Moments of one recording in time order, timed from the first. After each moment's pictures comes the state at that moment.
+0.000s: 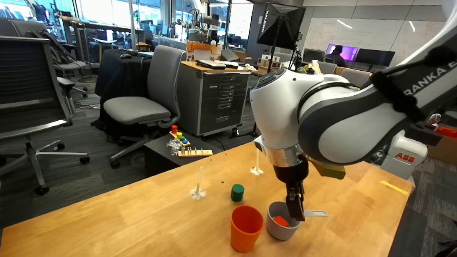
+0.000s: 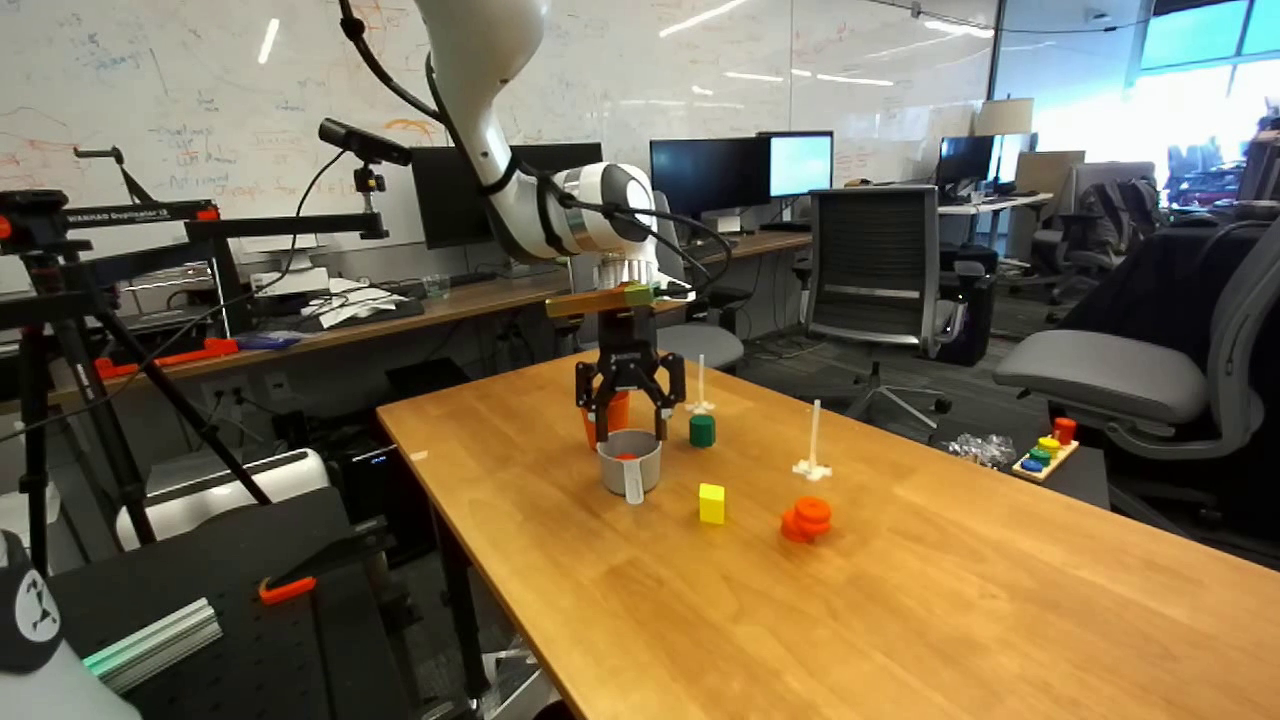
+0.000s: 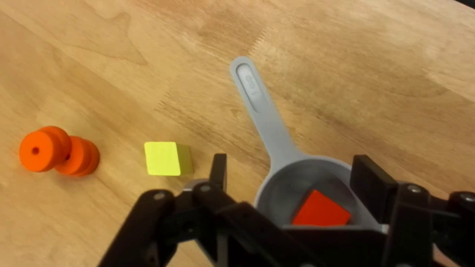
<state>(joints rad) 0.31 0.68 0.08 -1.83 -0.37 2.07 0.05</state>
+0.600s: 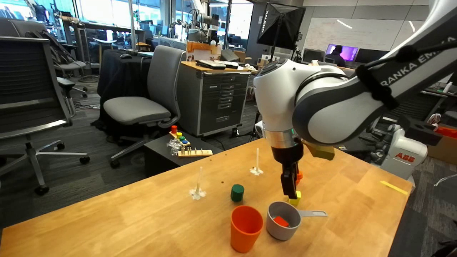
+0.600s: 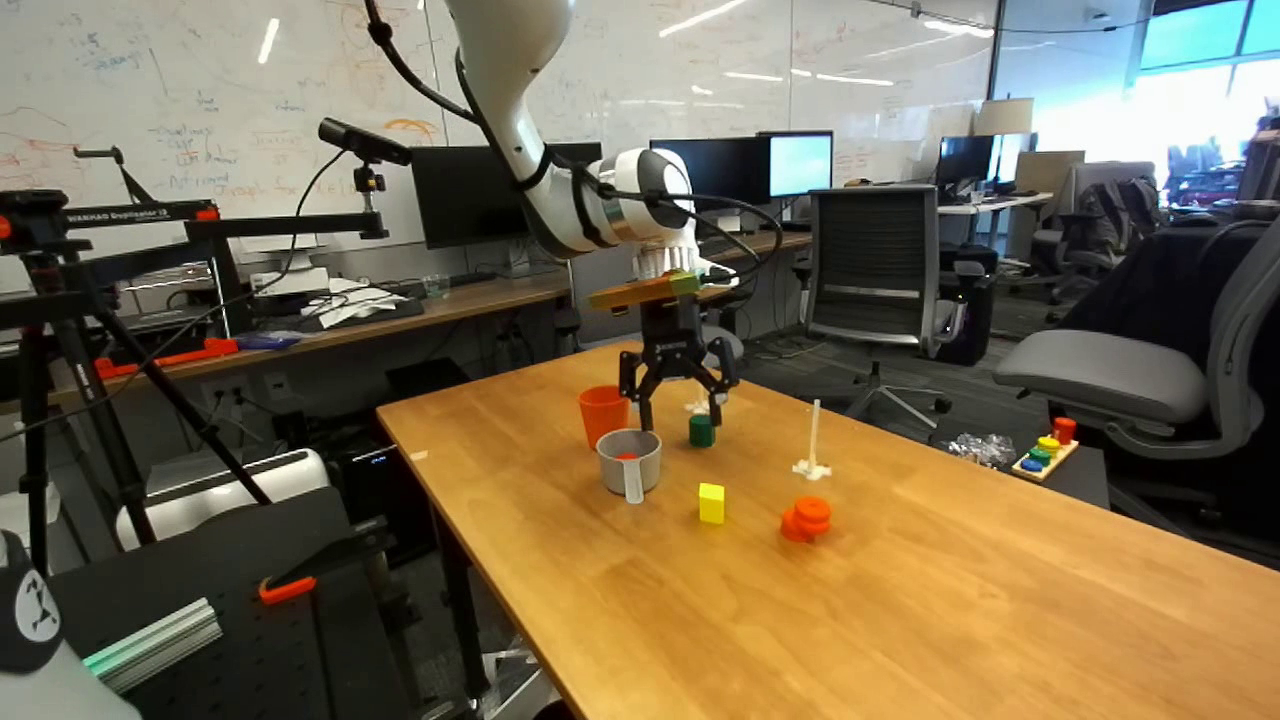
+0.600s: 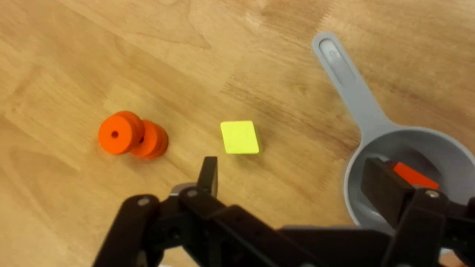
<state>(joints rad) 0.27 0.70 0.05 -1.76 -0.41 2.09 0.03</state>
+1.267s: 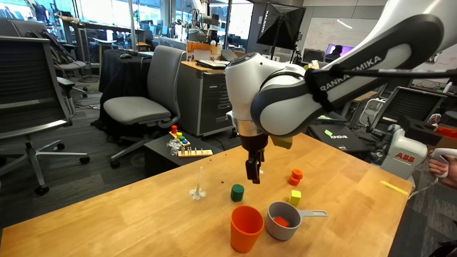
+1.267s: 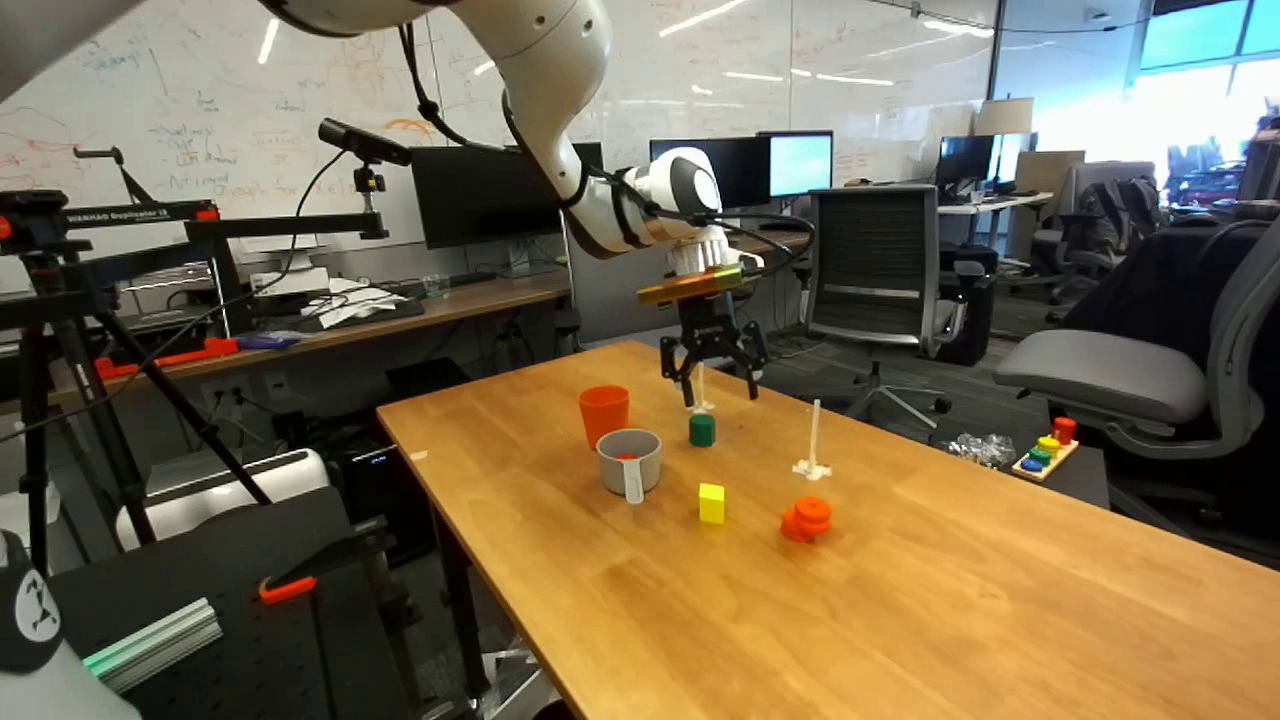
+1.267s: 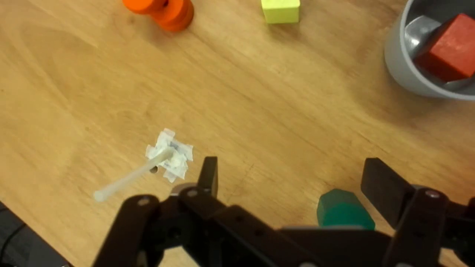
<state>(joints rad) 0.28 0.92 0.05 -1.37 -0.41 2.06 -0.06</state>
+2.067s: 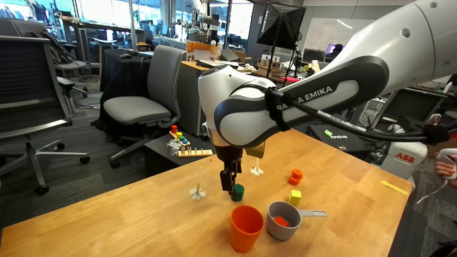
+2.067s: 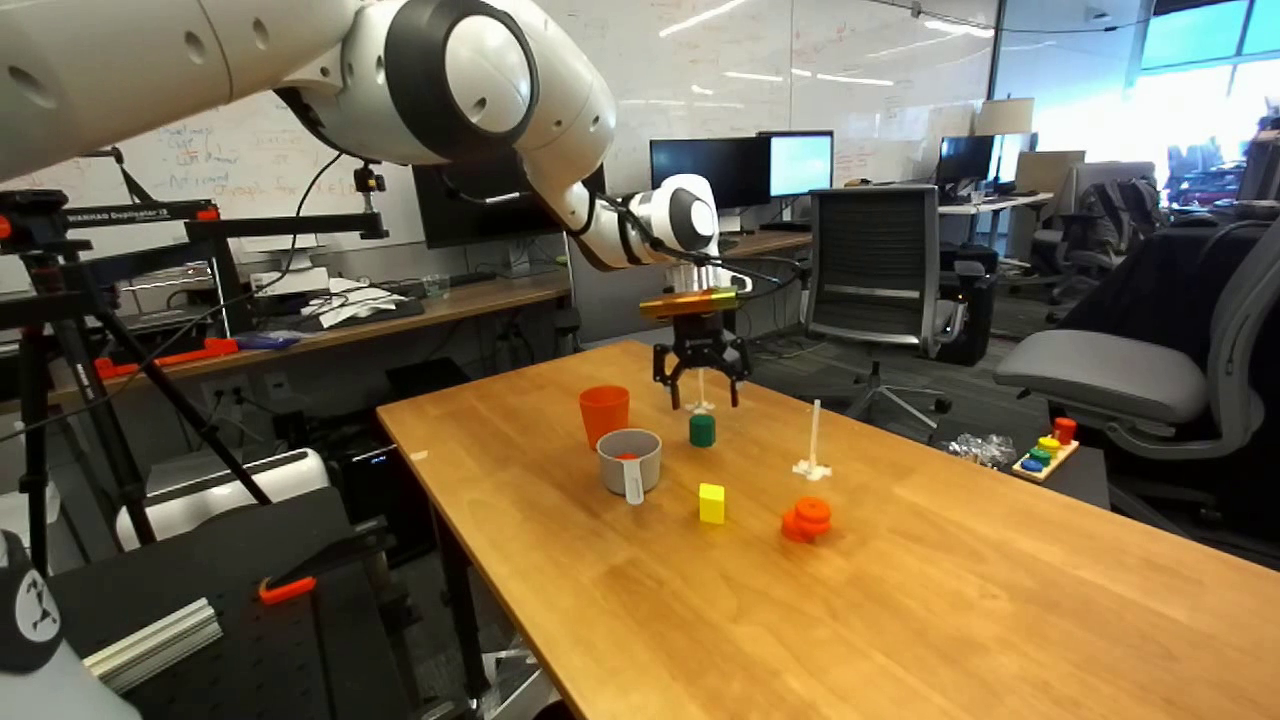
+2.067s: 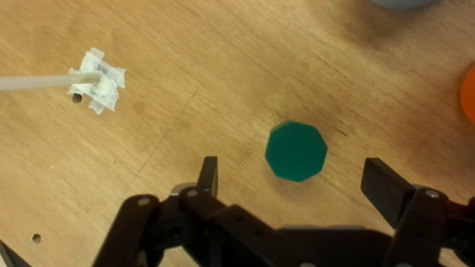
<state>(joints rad) 0.33 1.19 0.07 -0.95 -0.32 1.91 -0.16</state>
